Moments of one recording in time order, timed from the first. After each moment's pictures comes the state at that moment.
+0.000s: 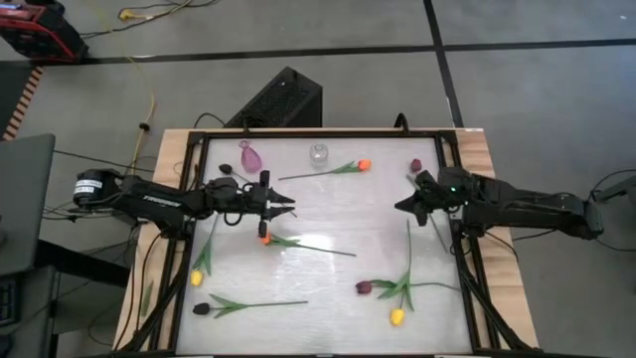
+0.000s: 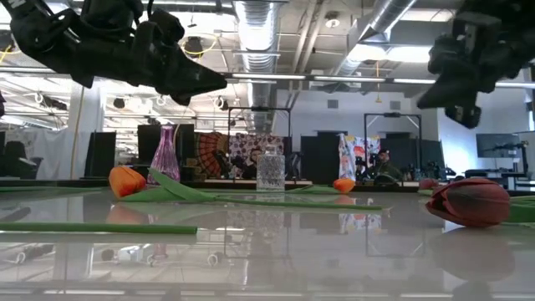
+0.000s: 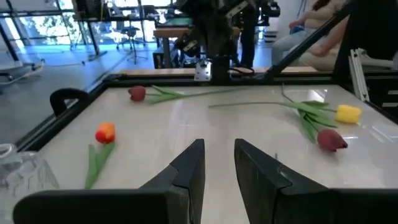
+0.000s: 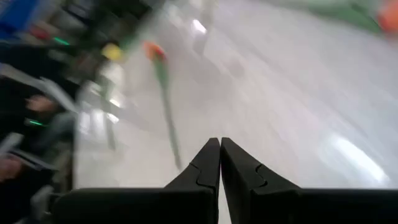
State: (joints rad) left arm 0.14 1.23 0.33 0.82 0.09 0.04; right arm -0.26 0.53 0.42 -0.46 -0.19 0.62
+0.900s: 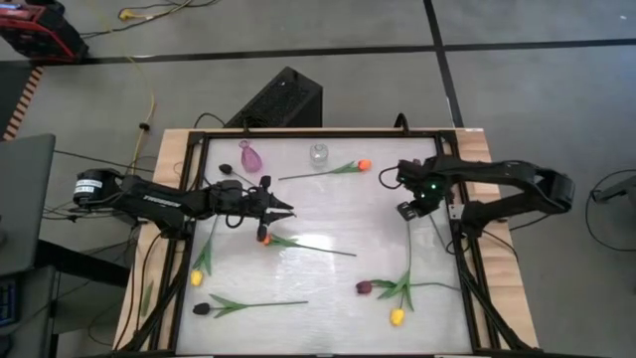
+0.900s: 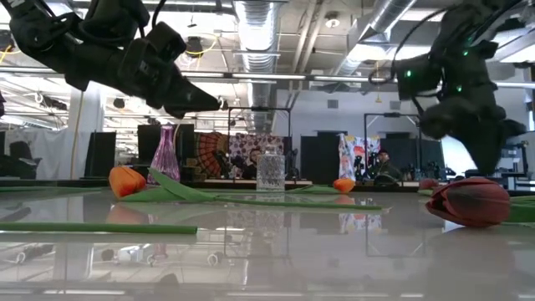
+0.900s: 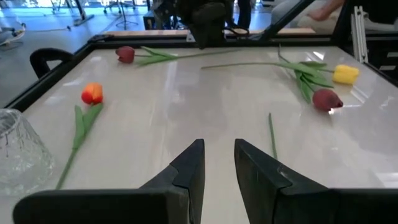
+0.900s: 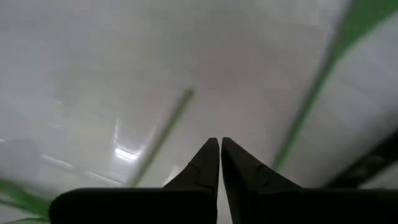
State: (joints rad) left arm 0.13 1.23 0.33 0.67 0.10 0.04; right arm -0.47 1.24 0.68 -1.09 -0.19 0.64
